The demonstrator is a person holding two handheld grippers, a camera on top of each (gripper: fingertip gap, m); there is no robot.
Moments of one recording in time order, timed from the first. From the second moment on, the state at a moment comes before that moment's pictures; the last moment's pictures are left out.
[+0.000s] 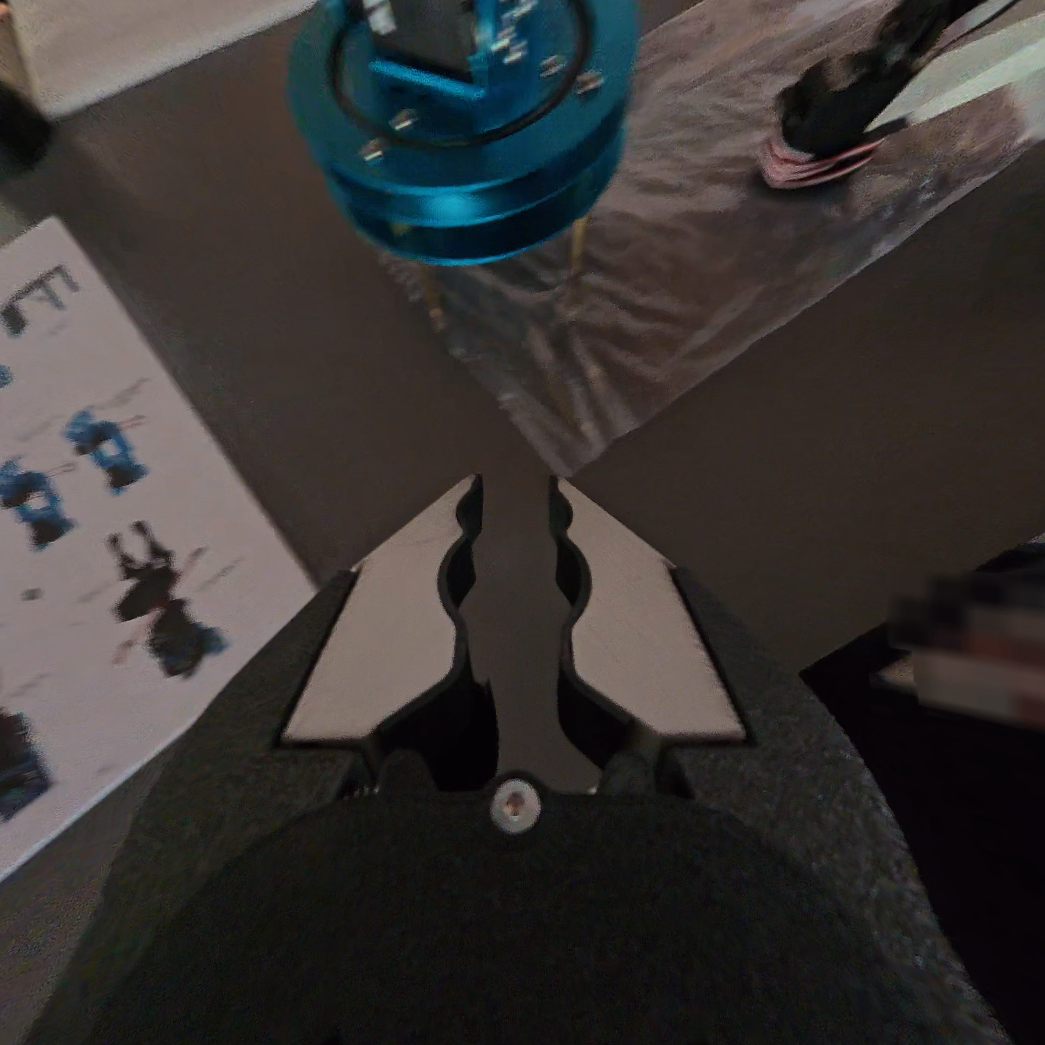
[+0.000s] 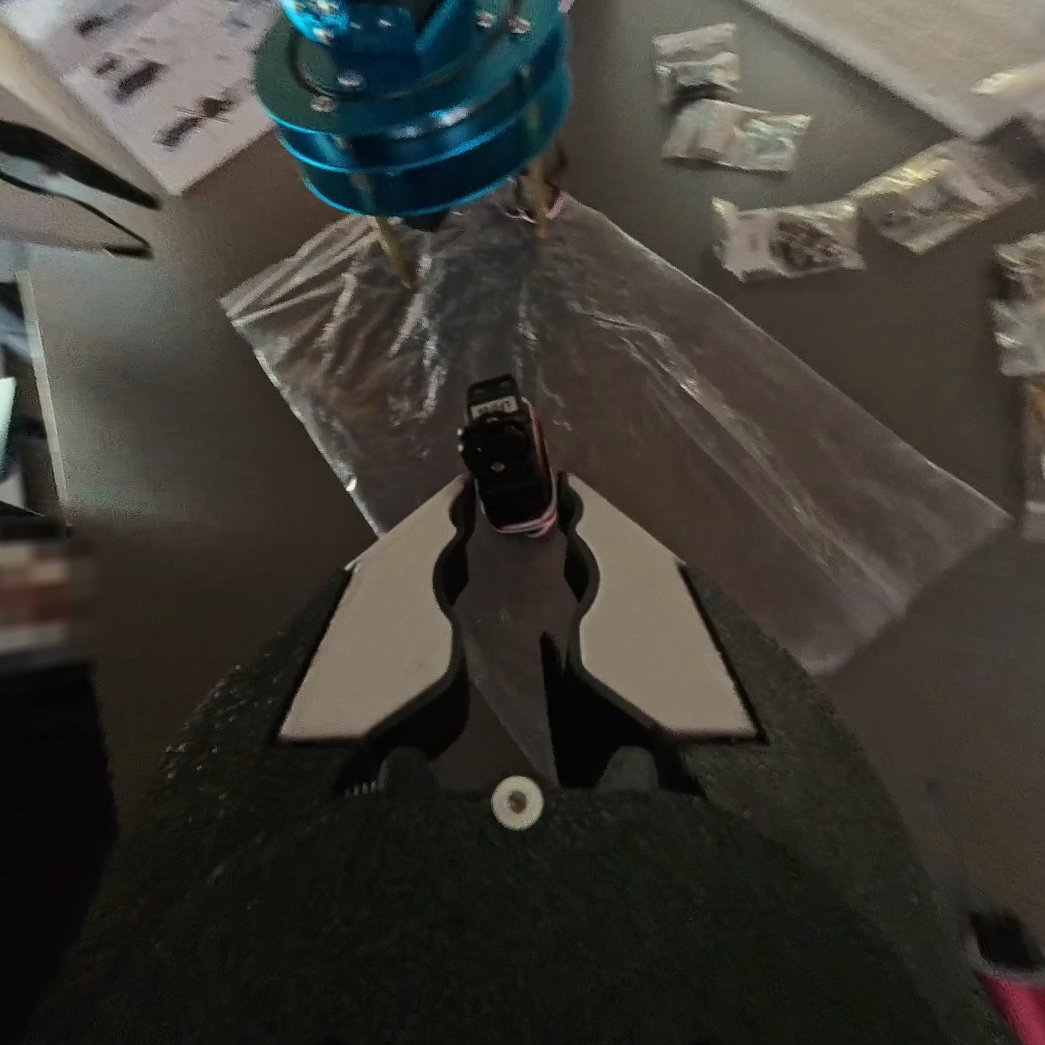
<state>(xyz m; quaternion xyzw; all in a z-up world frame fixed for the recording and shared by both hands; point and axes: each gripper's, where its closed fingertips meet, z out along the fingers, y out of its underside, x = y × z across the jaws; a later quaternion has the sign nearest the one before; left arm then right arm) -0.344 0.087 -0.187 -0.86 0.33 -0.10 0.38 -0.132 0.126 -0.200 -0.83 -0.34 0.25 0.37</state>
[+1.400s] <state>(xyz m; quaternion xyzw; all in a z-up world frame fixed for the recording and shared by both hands) -0.244 0.064 -0.014 -0.58 0.19 -0.65 0.46 -0.215 0.051 -0.012 -0.58 -0.30 0.67 0.34</state>
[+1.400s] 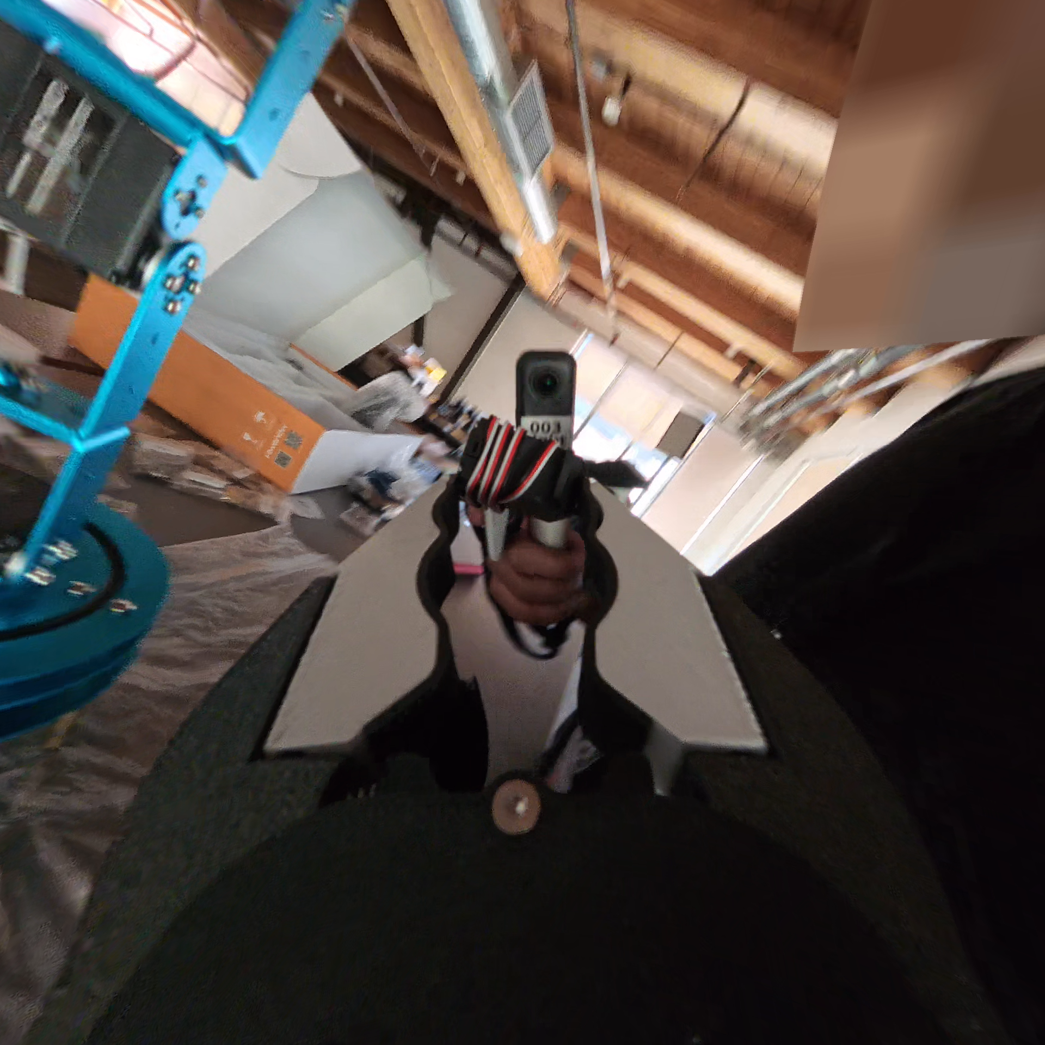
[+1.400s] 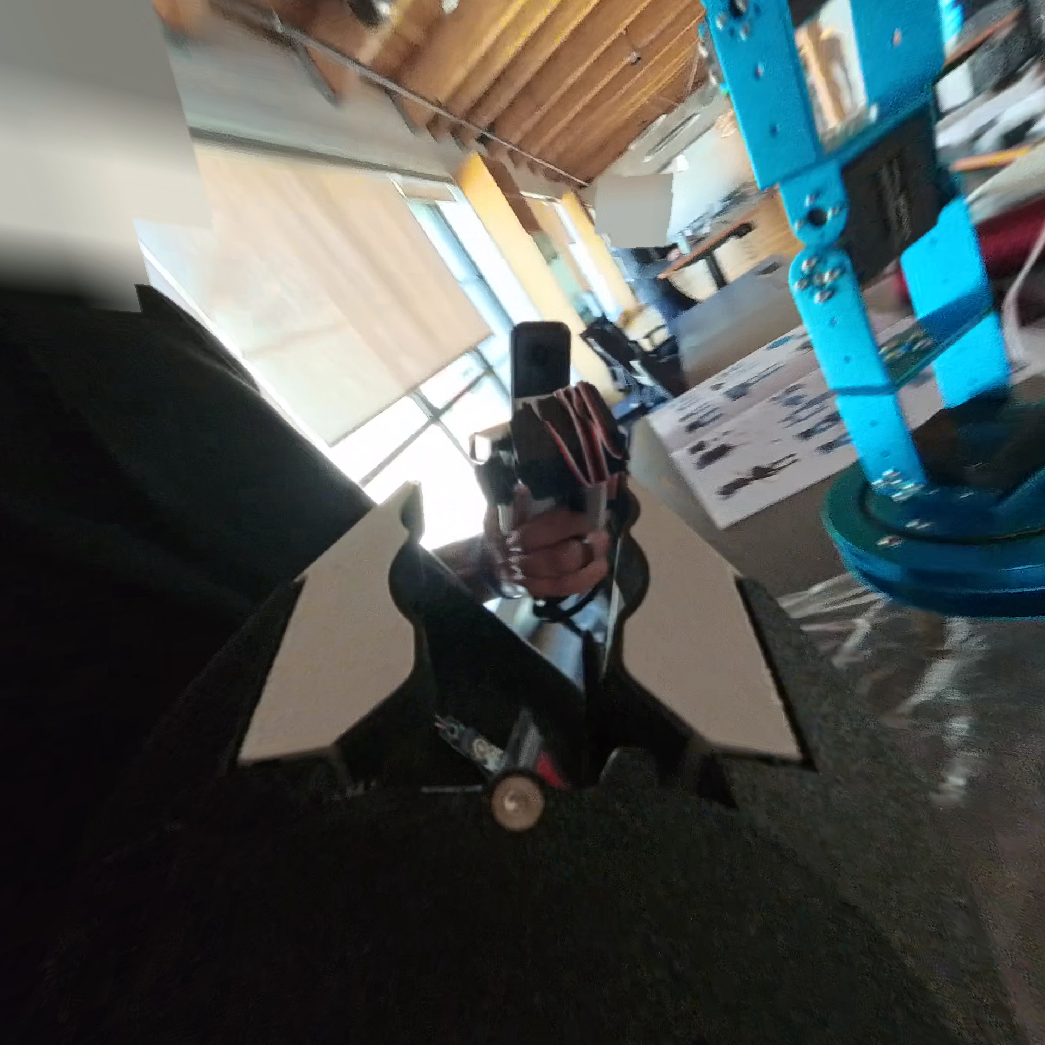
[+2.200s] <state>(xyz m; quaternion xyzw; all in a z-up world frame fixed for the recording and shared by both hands) -0.211 0.081 -0.042 -0.66 0.44 -0.33 0.51 -0.187 0.097 -0.016 -0.43 -0.02 0.89 0.12</state>
